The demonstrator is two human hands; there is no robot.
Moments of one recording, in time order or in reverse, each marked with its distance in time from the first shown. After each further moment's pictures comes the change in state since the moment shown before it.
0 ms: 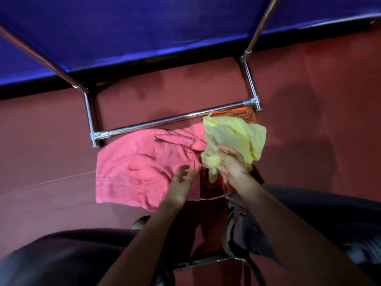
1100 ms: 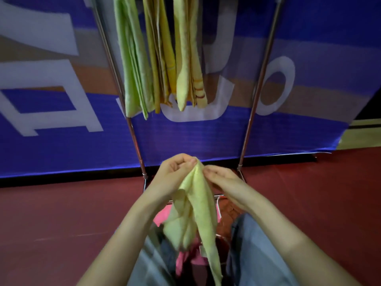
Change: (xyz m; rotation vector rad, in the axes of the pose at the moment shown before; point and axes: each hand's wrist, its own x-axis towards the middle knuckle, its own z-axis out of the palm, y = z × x) left_hand -0.350 0.139 -0.084 -0.172 -0.197 0.957; right_hand -0.383 -0.103 -0.047 -0.311 -0.886 -0.815
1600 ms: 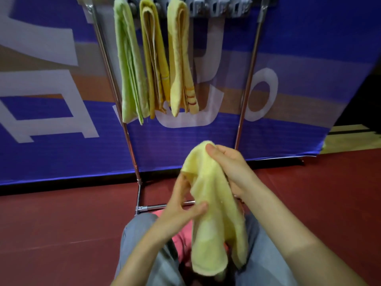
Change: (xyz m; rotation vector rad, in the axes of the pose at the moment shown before) left_hand -0.067 -0.027 0.020 0.141 -0.116 -0.012; right_hand -0.031 -0.050 0.014 0.167 0.284 -0.087
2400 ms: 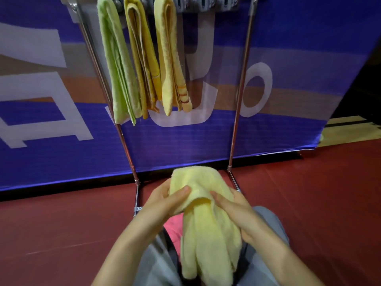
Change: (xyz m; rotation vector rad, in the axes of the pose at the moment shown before) left_hand 0.002 0.036 0.001 -0.224 0.046 -0.176; right_hand -0.051 0.052 -0.030 0.042 0.097 0.205
